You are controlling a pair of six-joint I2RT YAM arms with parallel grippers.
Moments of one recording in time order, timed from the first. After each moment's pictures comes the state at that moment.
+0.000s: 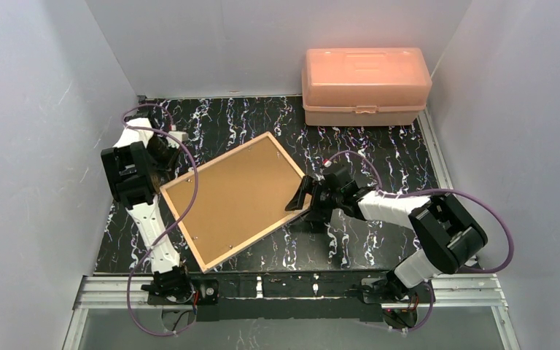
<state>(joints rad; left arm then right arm) 0.26 2.22 1.76 -1.14 0.19 0.62 0.68 1.50 0.65 0.05 -0.36 0.96</state>
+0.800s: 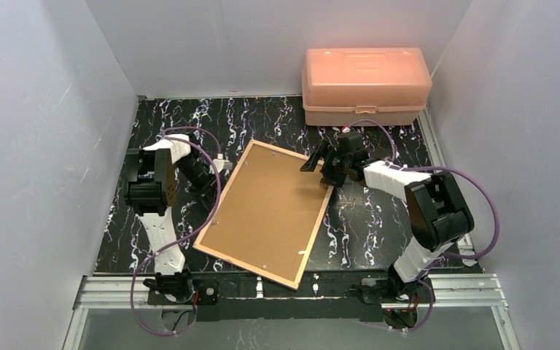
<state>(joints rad) -0.01 2.04 1.35 -1.24 0.45 0.68 0.43 1.66 0.92 -0.03 -0.28 0.83</state>
